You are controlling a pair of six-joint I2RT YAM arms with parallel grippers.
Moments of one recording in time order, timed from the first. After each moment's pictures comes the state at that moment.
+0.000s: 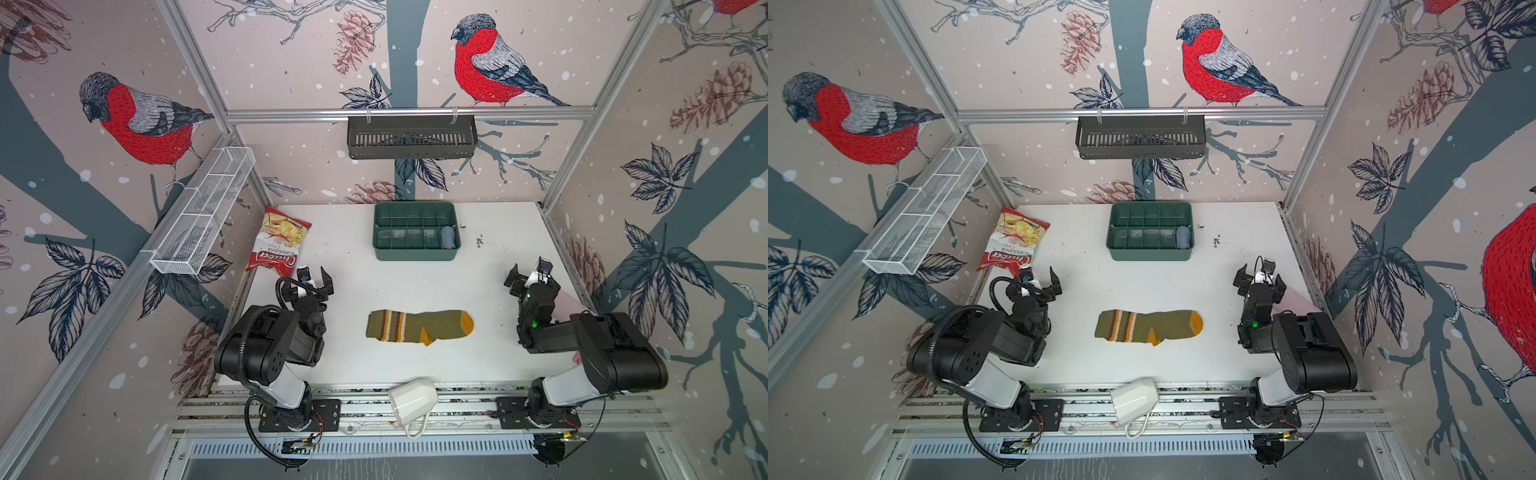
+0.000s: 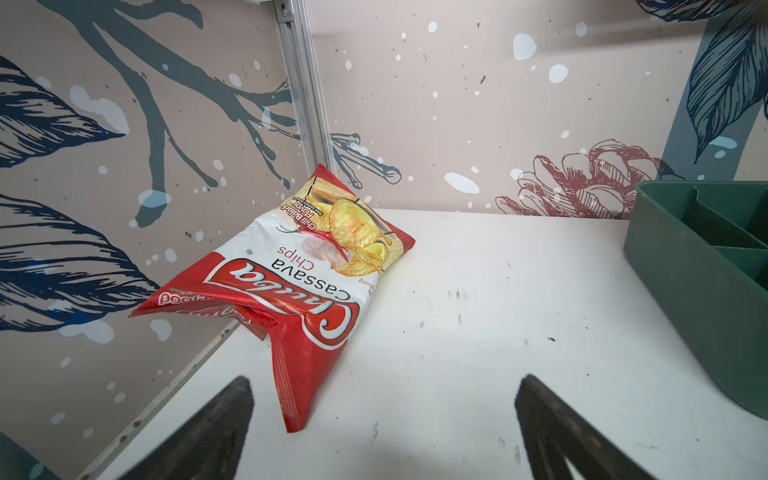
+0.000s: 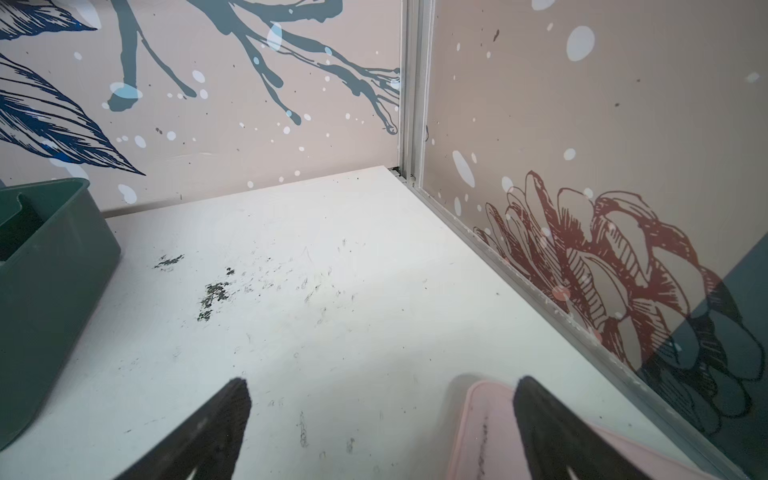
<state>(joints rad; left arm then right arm) -0.17 1.60 0.15 1.43 -0.47 0.07 0.06 1.51 0.22 1.13 0.39 0.08</state>
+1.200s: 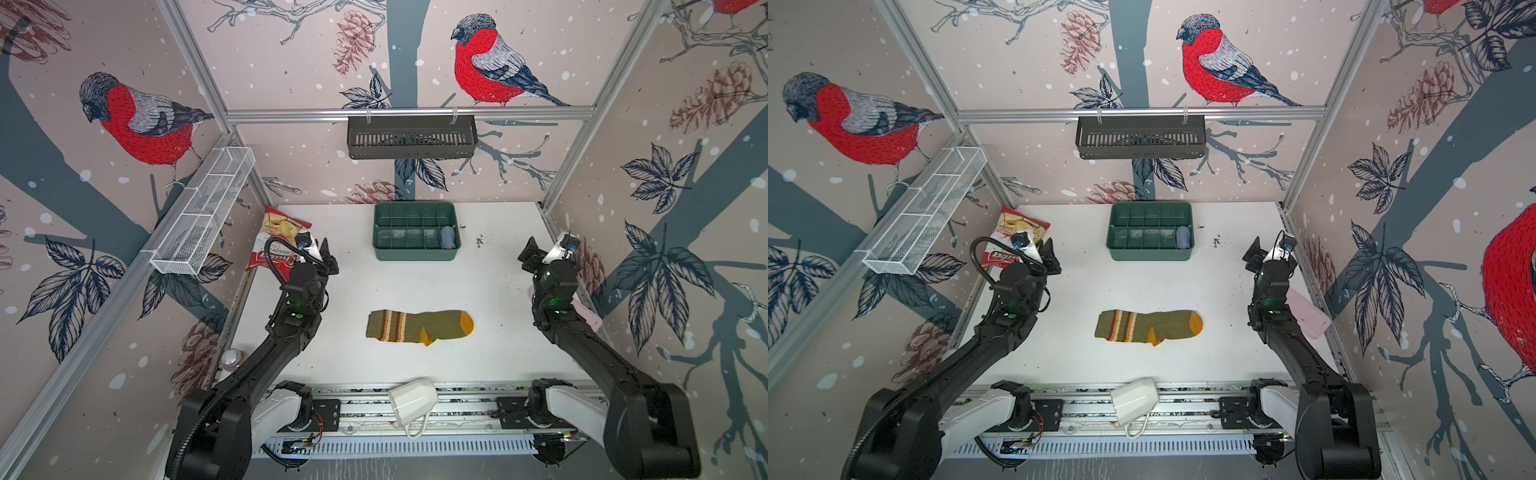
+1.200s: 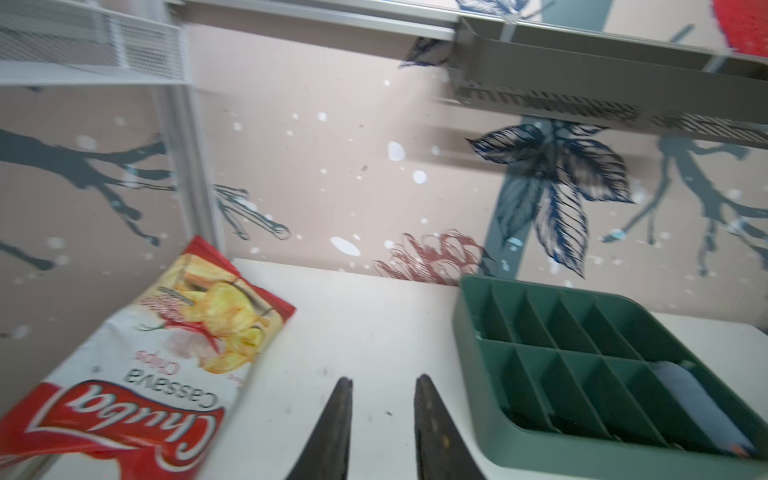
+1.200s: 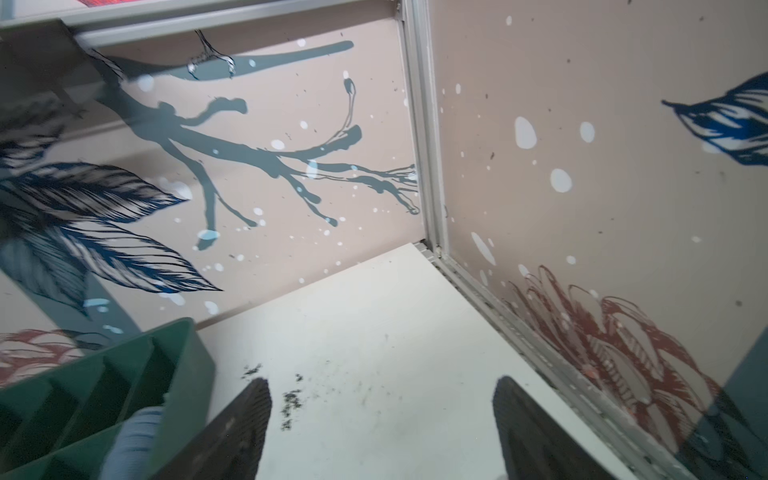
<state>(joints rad) -0.29 1.06 0.55 0.45 -0.24 -0.16 0.05 1.06 0.51 0.46 0.29 0.24</state>
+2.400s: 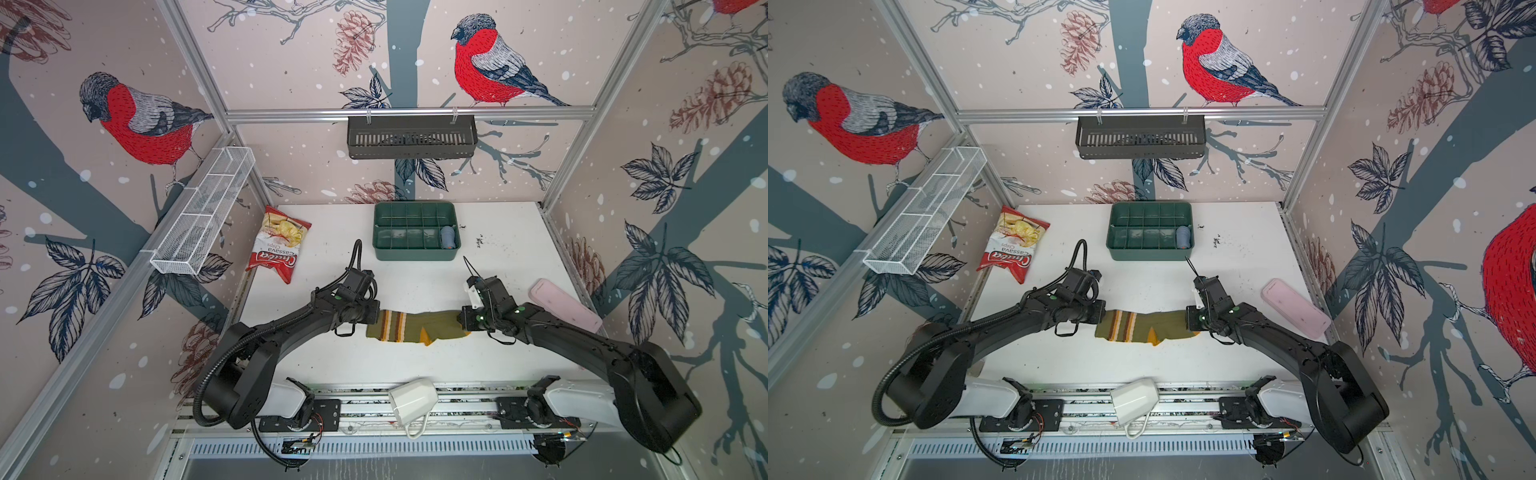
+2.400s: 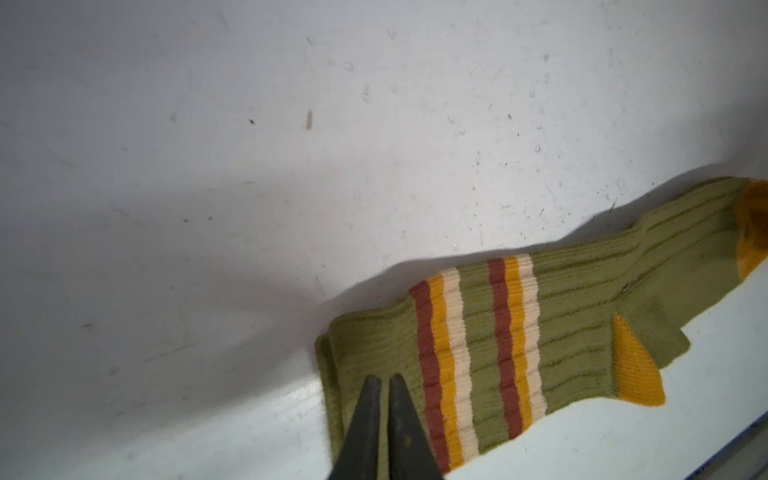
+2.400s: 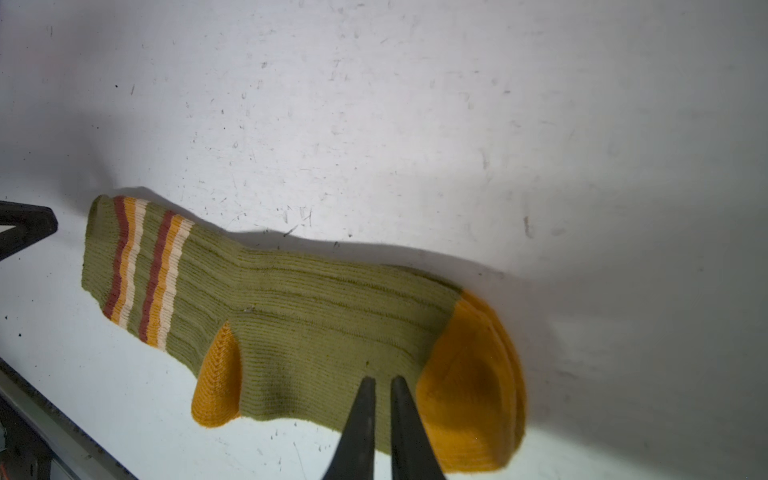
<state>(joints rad) -0.55 1.41 0.72 -0.38 0.16 -0.38 0.55 1.24 0.55 -0.29 -0.21 0.47</state>
